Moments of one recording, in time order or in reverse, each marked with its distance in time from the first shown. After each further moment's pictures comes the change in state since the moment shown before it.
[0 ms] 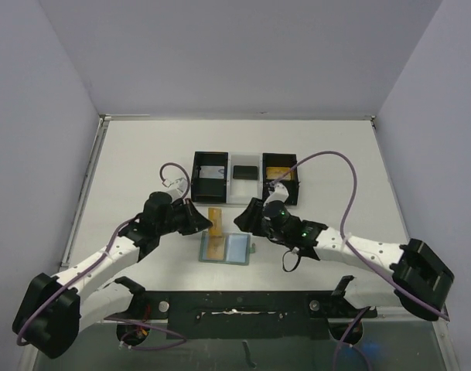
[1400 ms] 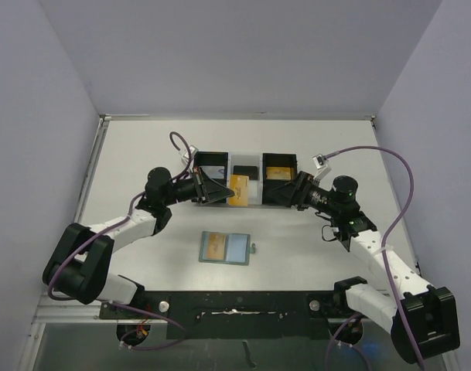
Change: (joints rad) left arm 0.076 0.406 0.183 0.736 0.482 -0.362; right arm -0.662 -0.322 -0.111 0.177 -0.799 -0.193
